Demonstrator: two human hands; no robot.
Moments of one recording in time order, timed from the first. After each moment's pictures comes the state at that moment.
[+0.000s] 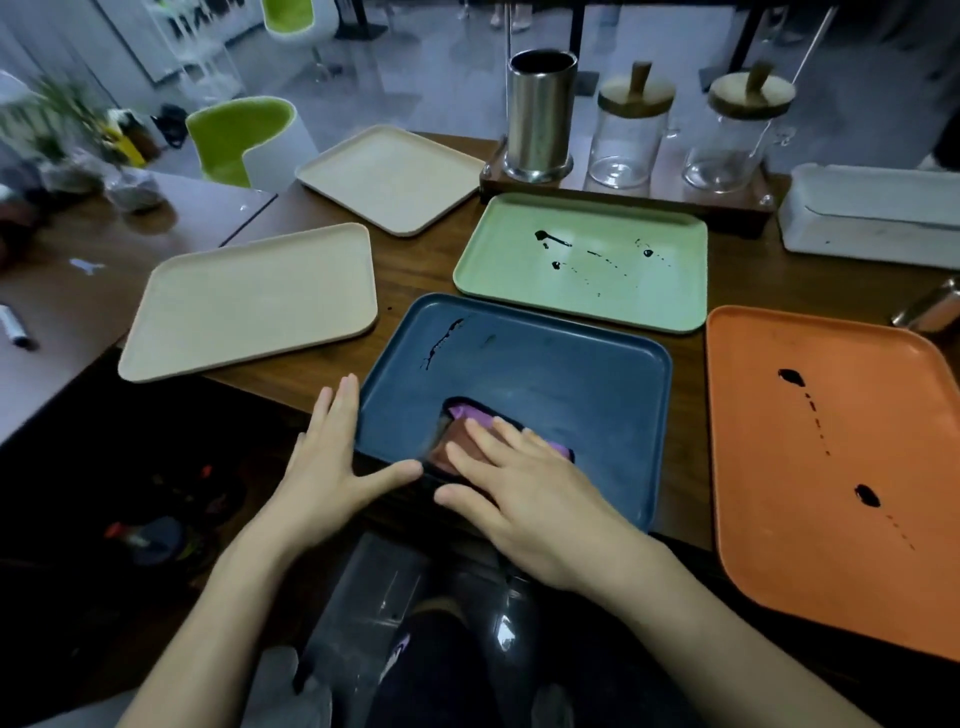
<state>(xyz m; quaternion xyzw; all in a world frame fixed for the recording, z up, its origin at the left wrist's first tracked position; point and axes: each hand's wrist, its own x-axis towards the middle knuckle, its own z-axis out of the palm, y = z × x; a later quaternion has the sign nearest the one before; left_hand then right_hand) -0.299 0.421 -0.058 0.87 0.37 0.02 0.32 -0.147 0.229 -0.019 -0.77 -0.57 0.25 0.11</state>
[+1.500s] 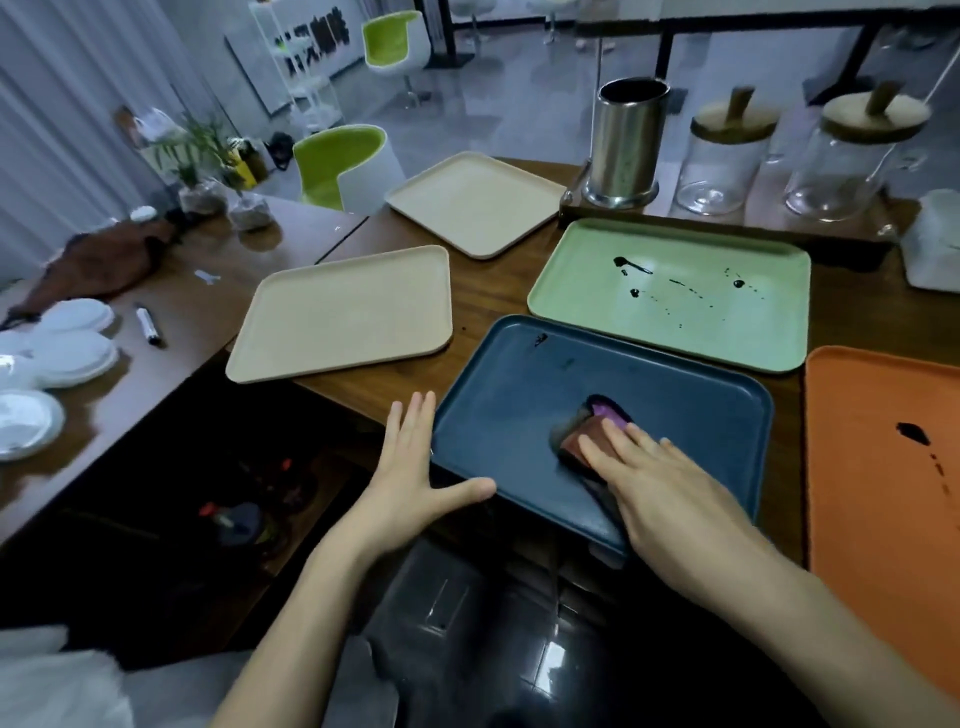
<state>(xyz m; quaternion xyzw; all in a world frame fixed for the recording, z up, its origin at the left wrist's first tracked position) -0.294 0.413 -0.057 0.84 0.38 0.03 0.39 -0.092 0.220 -0.032 -0.81 -0.56 0.16 0.05</state>
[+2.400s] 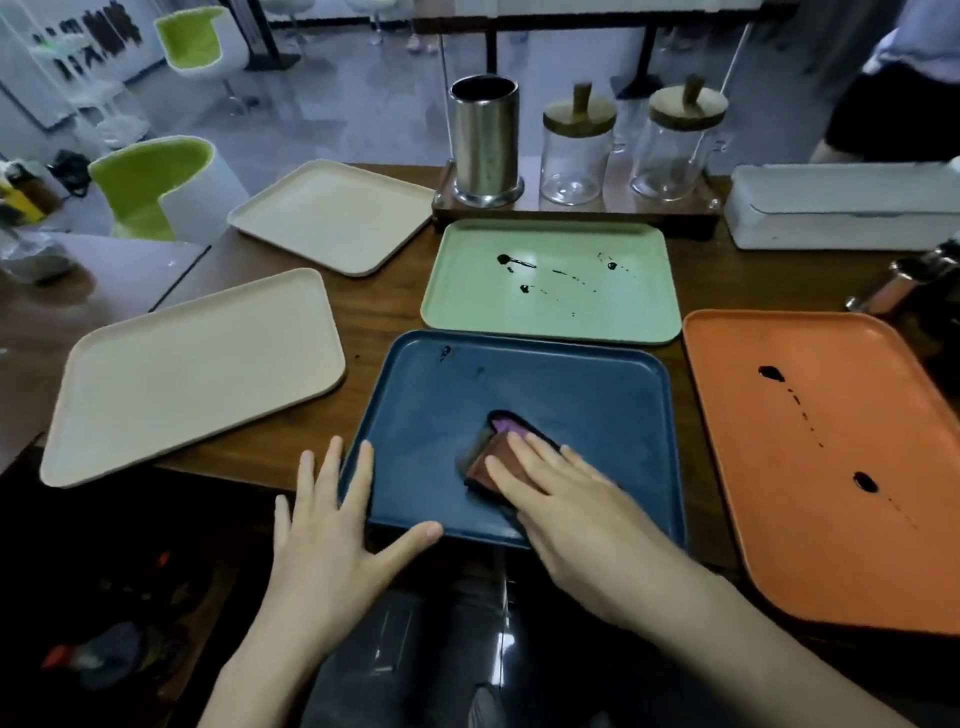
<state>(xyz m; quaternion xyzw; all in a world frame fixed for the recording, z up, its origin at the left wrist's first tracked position) -0.291 0.421 -0.063 0.92 0.36 -0.04 0.18 -0.124 0.225 -0.047 -0.82 -0.55 0.09 0.09</state>
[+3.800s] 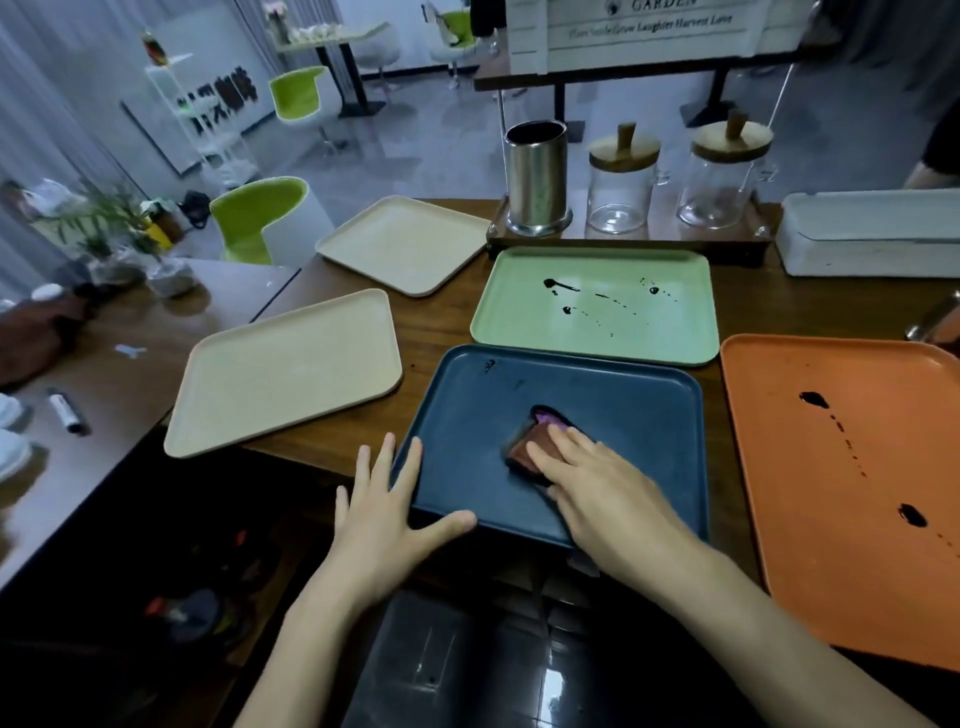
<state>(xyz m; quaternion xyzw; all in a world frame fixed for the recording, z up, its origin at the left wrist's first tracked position) -0.287 0.416 -0.055 0.89 0.38 -0.06 0.25 -0.105 0.231 -0.044 -0.84 -0.51 0.12 0.13</state>
